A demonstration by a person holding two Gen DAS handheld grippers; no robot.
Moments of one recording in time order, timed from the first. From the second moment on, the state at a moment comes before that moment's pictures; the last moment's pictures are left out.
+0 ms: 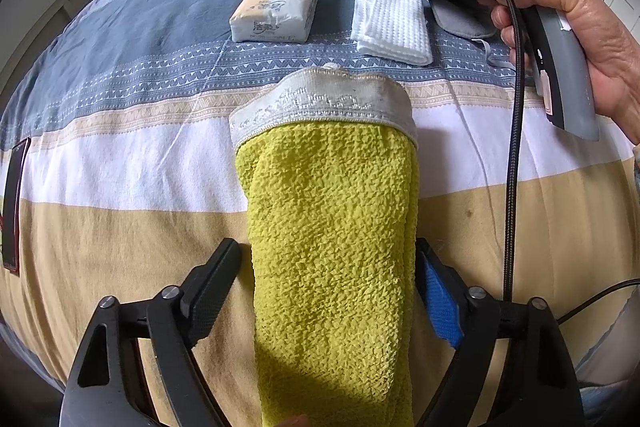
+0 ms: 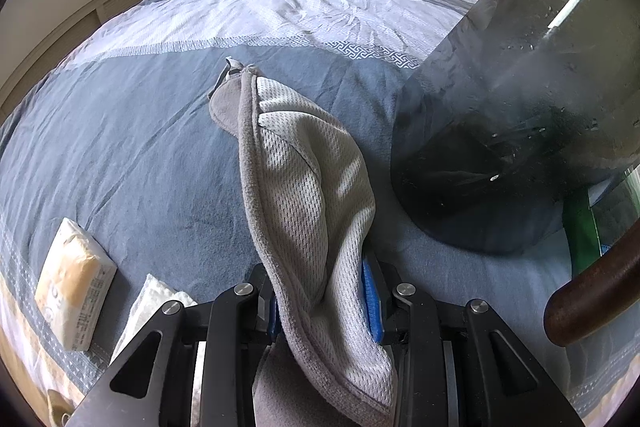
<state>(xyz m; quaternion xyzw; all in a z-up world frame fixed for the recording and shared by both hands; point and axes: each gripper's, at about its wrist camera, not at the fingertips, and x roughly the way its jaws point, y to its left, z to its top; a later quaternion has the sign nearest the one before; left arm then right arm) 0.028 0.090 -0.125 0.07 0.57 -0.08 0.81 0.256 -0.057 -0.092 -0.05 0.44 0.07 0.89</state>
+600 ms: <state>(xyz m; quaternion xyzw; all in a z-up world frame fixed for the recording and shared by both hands) 0.025 0.075 -0.117 0.08 0.57 -0.09 0.82 0.257 -0.055 -0.092 -0.06 0.45 0.07 0.89</state>
